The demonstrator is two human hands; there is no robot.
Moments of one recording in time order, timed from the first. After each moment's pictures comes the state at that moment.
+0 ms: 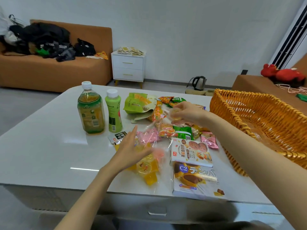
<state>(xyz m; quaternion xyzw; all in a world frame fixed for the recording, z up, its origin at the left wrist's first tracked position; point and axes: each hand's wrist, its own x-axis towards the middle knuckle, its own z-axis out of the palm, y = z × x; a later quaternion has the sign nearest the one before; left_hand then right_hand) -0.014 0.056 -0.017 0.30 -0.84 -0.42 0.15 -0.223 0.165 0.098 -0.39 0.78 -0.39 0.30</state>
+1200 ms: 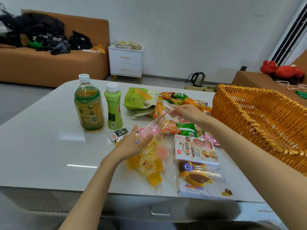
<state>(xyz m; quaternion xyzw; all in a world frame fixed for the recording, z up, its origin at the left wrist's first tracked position) -0.028 0.035 -0.019 0.33 -0.83 -0.44 0.05 -0.224 0.154 0.062 -0.40 0.81 -0.35 0.24</state>
